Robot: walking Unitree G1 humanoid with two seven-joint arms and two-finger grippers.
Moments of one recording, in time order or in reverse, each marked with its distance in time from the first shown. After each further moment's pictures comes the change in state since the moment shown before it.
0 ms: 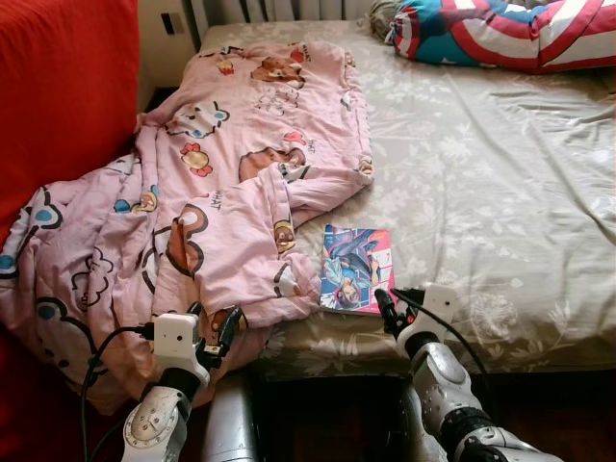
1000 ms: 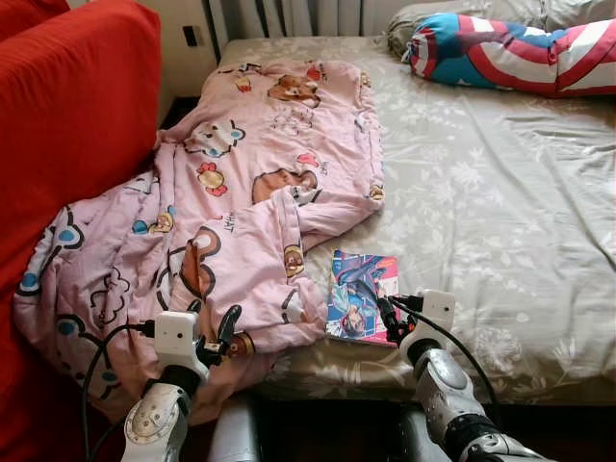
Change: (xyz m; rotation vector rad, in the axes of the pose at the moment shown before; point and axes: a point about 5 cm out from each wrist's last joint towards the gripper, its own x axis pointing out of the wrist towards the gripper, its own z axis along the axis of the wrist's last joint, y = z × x) left arm 0.005 0.002 0.000 0.001 -0.012 0.000; right arm -0.006 -0.008 -0.009 -0.135 0.051 -0.041
